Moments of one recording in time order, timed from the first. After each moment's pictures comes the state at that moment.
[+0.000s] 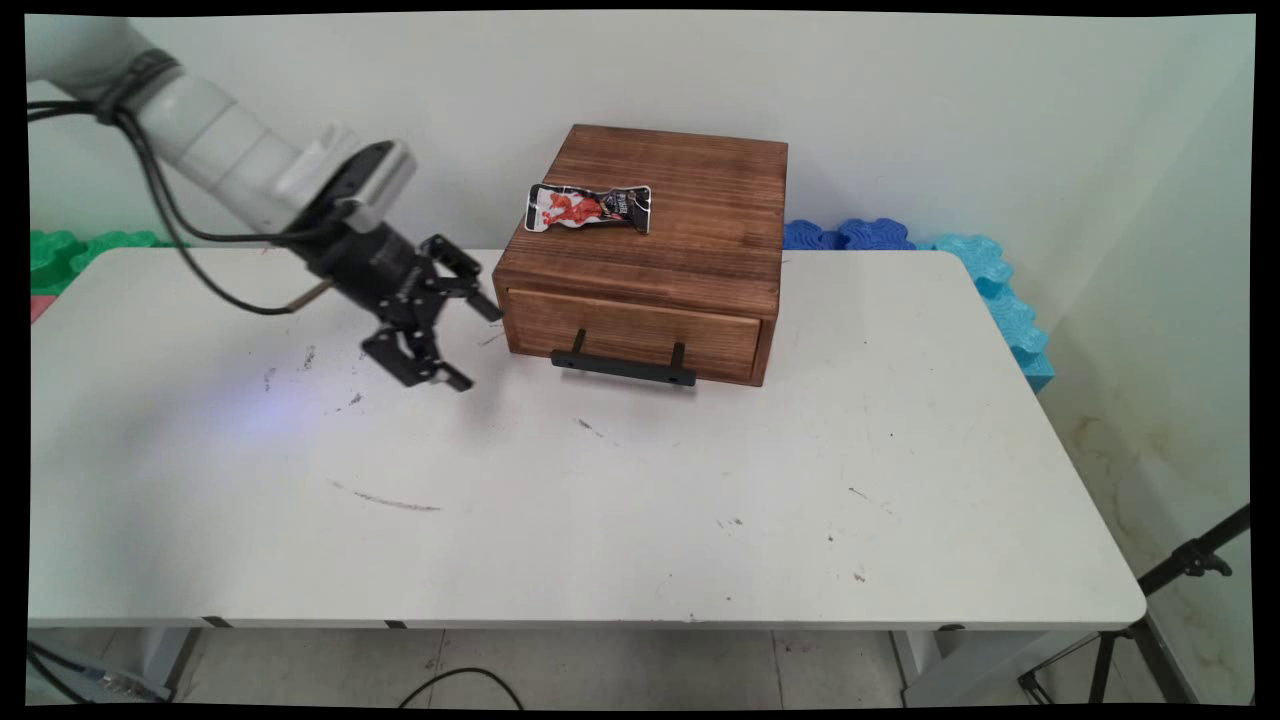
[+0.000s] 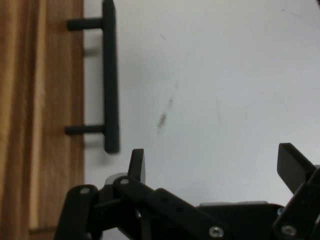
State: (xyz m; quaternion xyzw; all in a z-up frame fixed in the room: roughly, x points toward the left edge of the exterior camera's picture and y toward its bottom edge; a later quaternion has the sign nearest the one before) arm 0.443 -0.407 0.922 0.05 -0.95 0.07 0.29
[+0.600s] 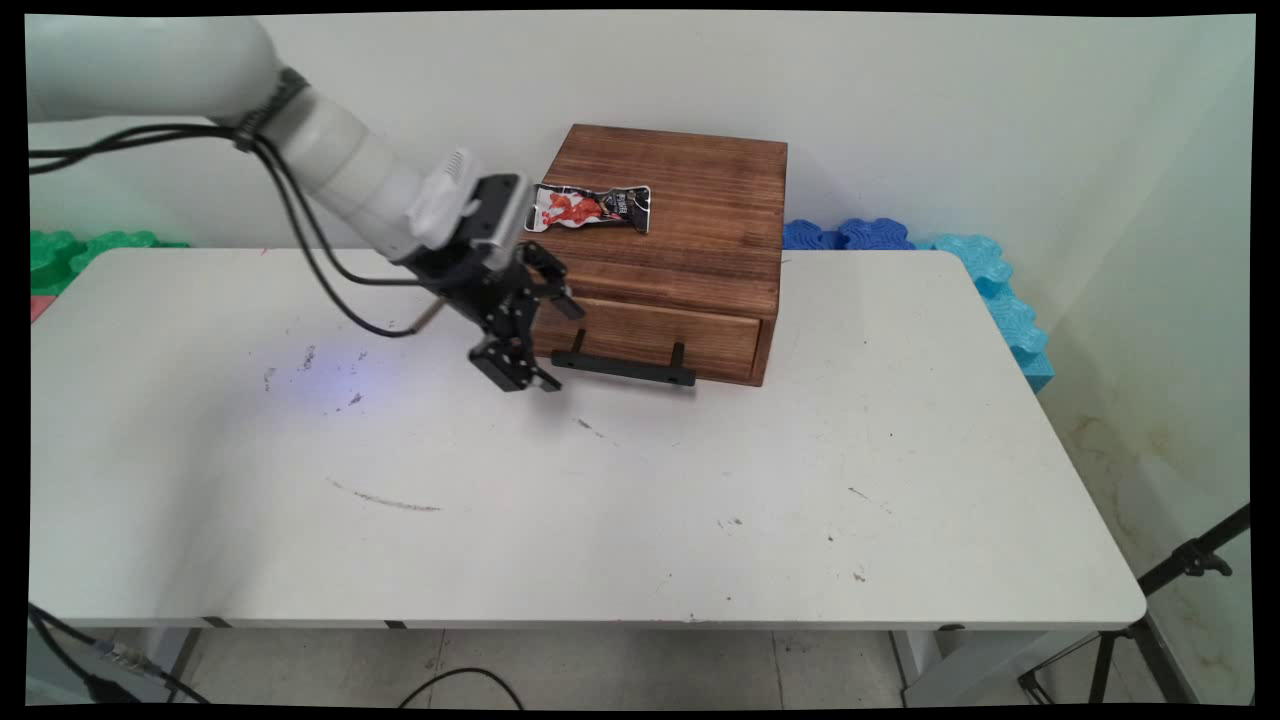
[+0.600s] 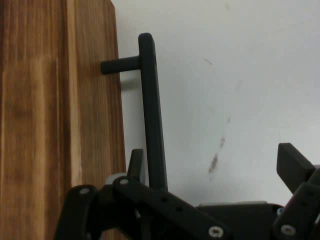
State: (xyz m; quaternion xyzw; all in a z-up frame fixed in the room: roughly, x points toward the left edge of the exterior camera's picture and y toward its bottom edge) arm 0.355 -0.434 0.902 0.02 -0.96 0.12 0.24
